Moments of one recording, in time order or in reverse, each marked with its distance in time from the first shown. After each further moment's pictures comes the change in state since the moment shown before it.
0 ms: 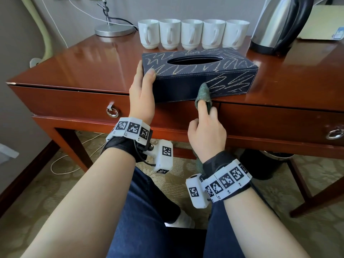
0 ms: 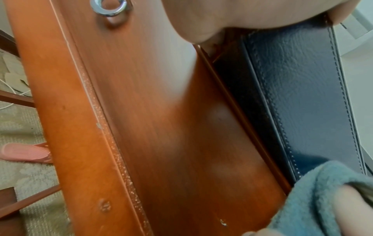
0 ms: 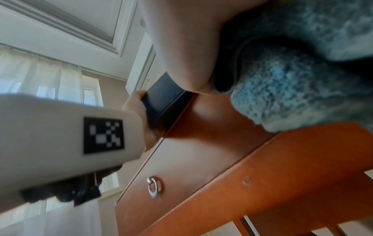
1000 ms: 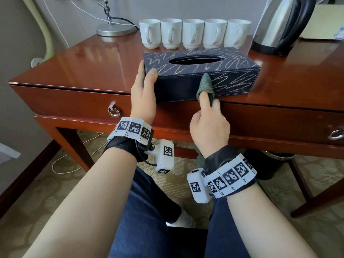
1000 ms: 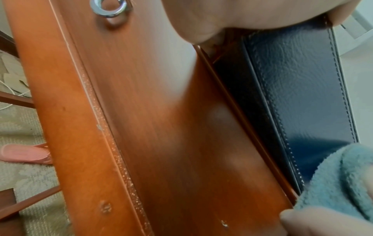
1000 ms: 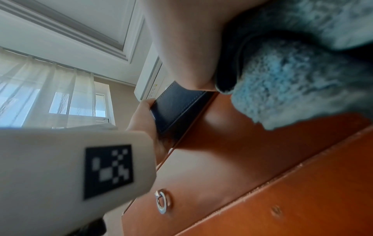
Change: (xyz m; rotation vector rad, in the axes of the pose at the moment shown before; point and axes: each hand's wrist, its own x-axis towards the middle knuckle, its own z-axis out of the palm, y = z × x) left_hand 0.001 -0.002 0.000 0.021 0.017 -0.017; right_hand 0.008 -0.011 -0.014 -0.016 0.015 -0.009
